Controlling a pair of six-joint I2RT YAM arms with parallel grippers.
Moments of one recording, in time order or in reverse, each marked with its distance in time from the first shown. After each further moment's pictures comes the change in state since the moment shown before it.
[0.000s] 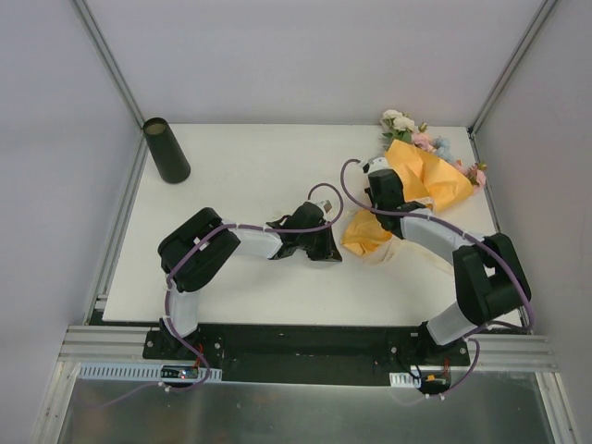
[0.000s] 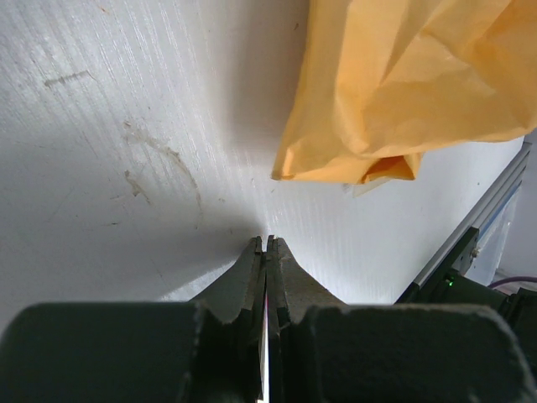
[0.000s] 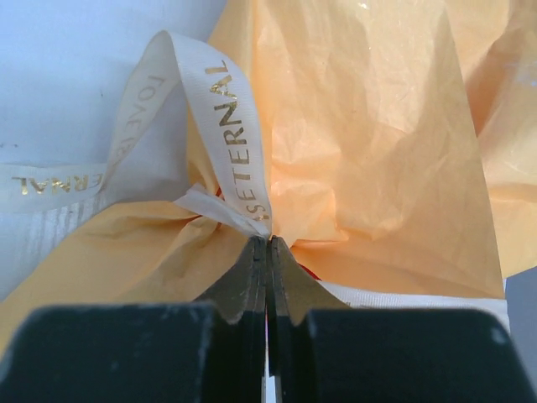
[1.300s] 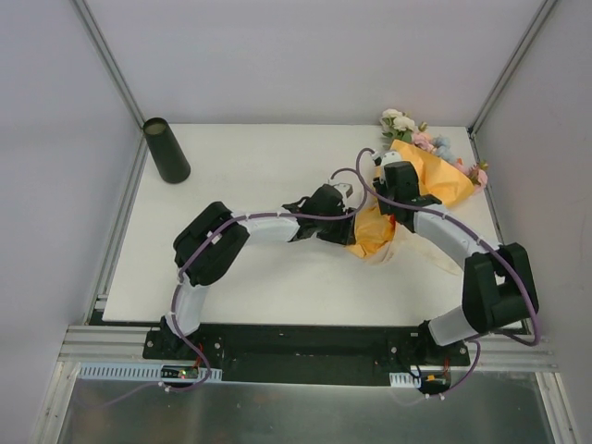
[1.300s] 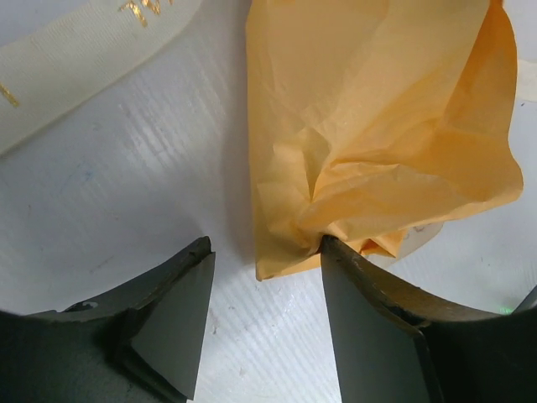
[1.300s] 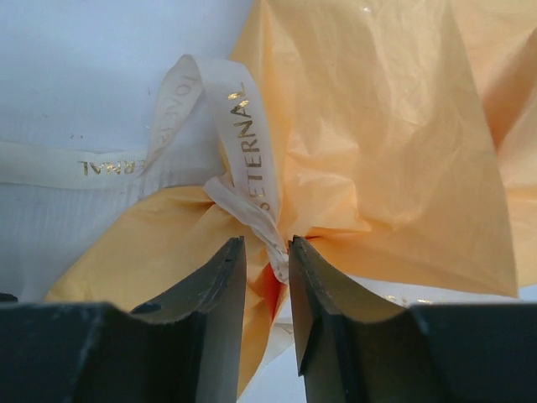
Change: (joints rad) left arm -0.004 0.099 0.299 -0.229 -0.131 0.326; right arm -0.074 -0.102 0.034 -0.126 -0.211 0.076
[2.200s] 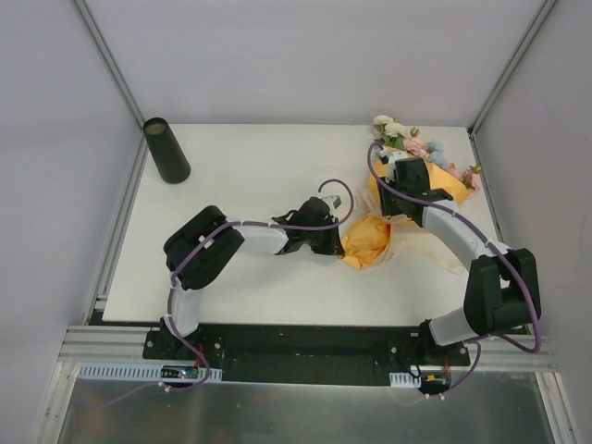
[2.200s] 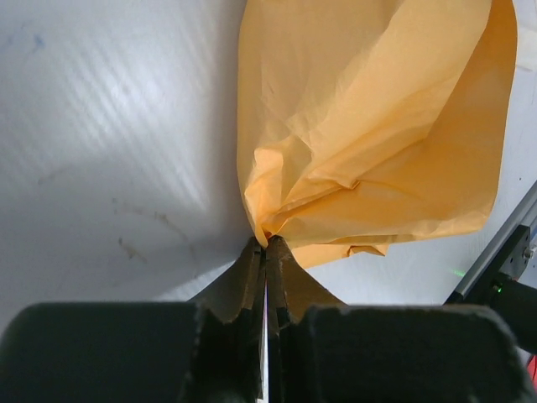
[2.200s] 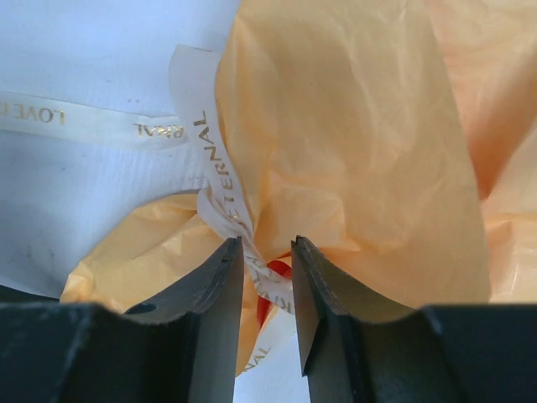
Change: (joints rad) left arm 0.000 -0.043 -0.182 0.177 0.104 -0.143; right arm -0.080 0.010 0.062 -0.148 -0.224 0.041
